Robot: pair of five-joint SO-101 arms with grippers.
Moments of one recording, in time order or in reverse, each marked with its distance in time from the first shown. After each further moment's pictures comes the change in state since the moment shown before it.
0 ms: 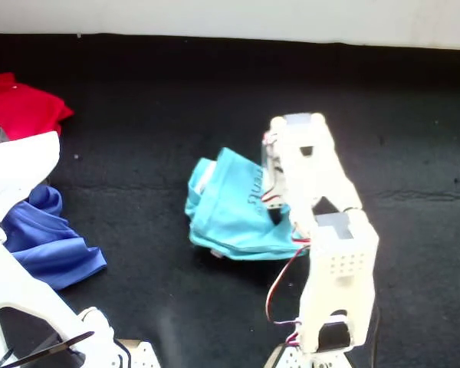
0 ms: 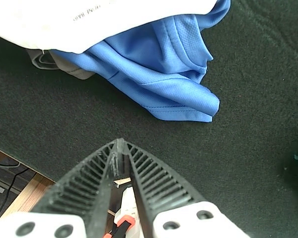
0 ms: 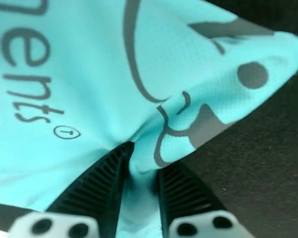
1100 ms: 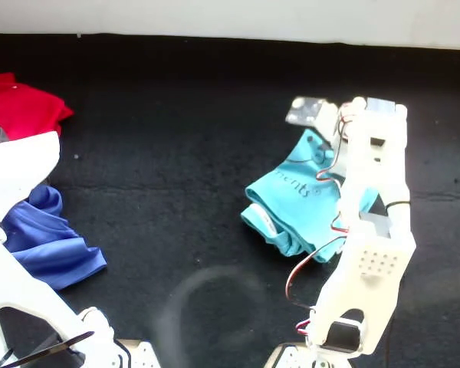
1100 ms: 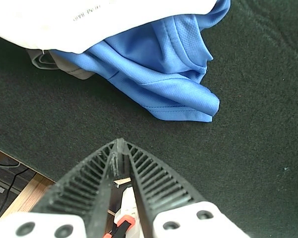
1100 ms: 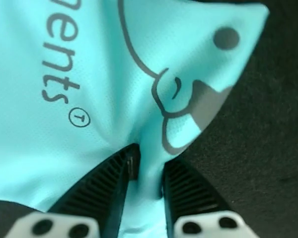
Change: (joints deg) left arm 0.0 0.0 0.0 0.0 0.0; right arm 17.3 0.8 -12.4 -17.1 72.2
